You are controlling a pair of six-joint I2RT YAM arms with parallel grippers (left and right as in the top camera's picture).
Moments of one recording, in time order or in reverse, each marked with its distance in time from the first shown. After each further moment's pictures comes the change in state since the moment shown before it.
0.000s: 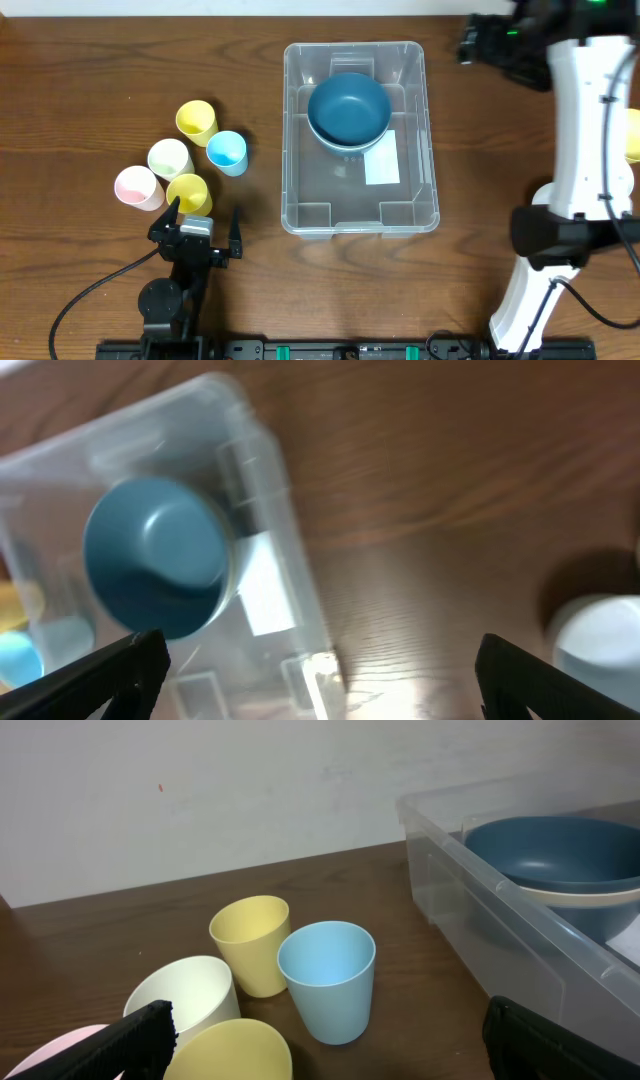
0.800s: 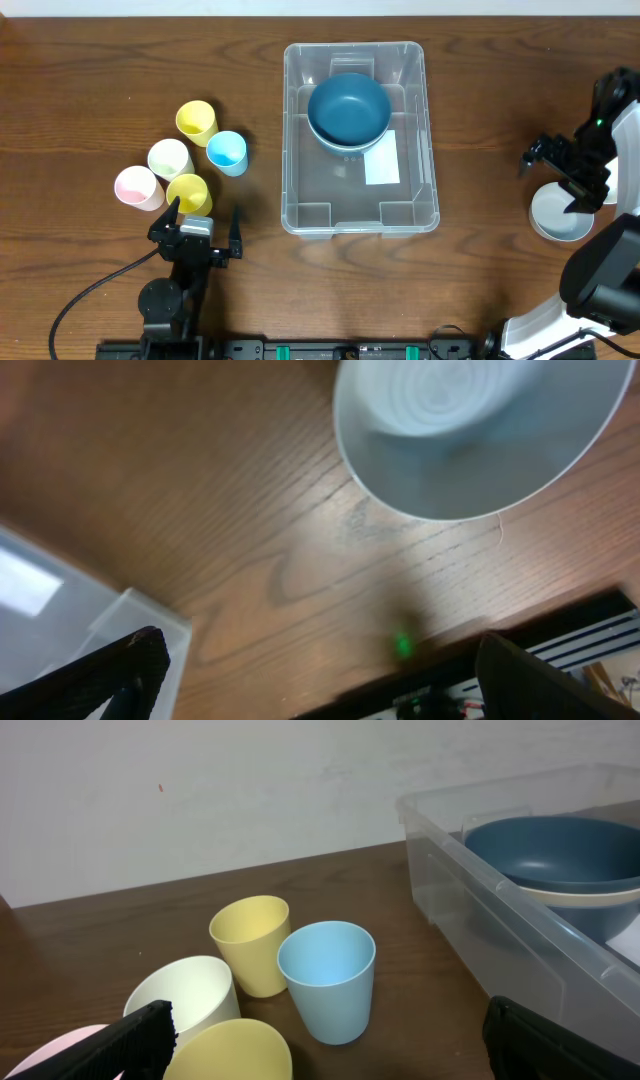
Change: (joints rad) left arm 0.000 0.000 0.000 0.000 0.000 0.000; right arm -0.379 -0.280 -1.054 0.220 0.021 -0.005
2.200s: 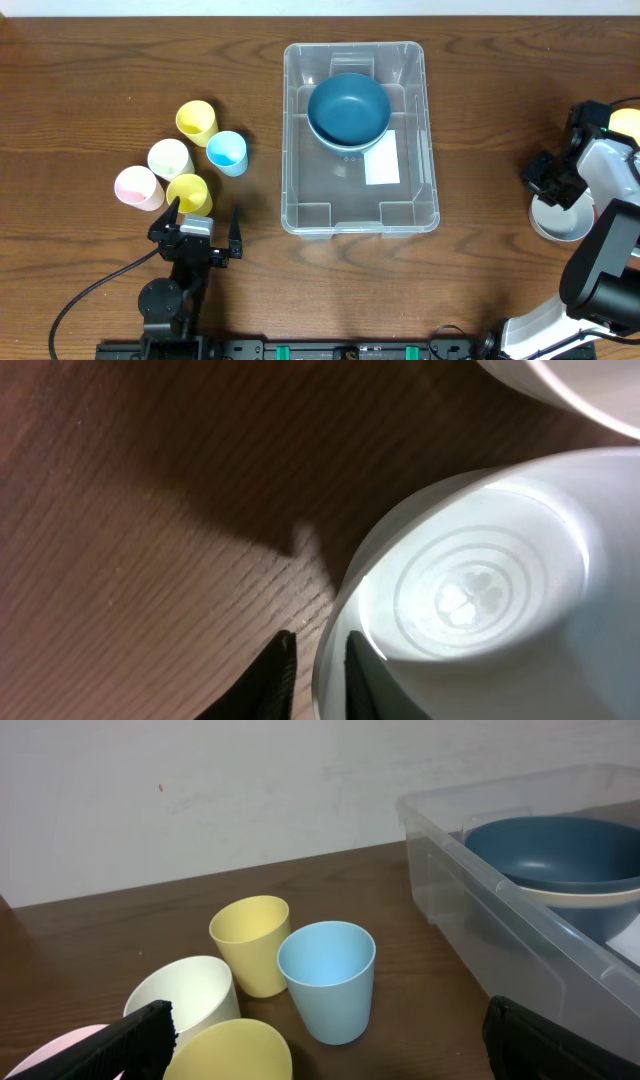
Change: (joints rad) left arm 0.000 0.000 0.000 0.000 0.000 0.000; right arm 0.000 -0.006 -0.382 0.651 0.118 0.037
